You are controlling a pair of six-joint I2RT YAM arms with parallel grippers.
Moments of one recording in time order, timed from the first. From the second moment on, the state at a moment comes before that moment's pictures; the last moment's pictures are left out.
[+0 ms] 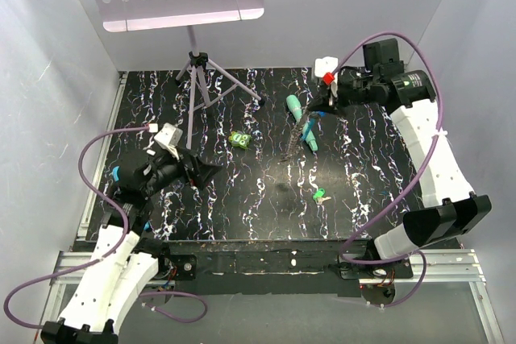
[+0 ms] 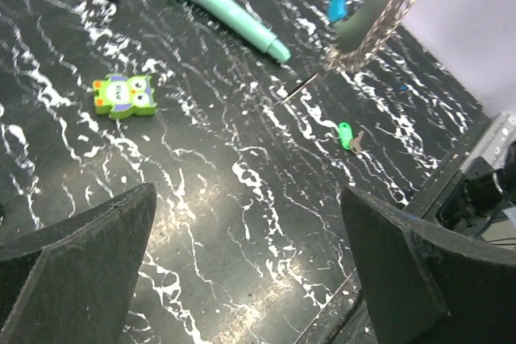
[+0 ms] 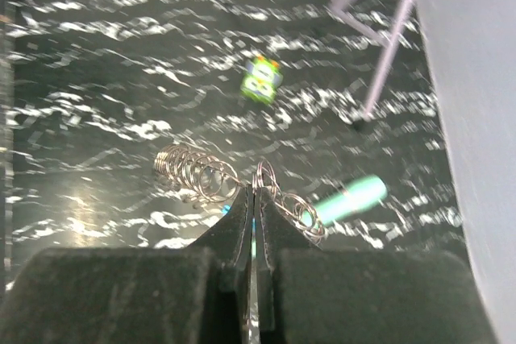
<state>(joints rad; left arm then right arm) -0.23 0.63 0.63 -0.24 0.54 -0.21 0.27 1.49 1.79 -1.07 -0.86 -0.97</state>
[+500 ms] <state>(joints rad) -0.23 0.40 0.55 -0.06 0.73 -0.38 0.60 1.66 1.81 -1.26 -1.14 -1.11</state>
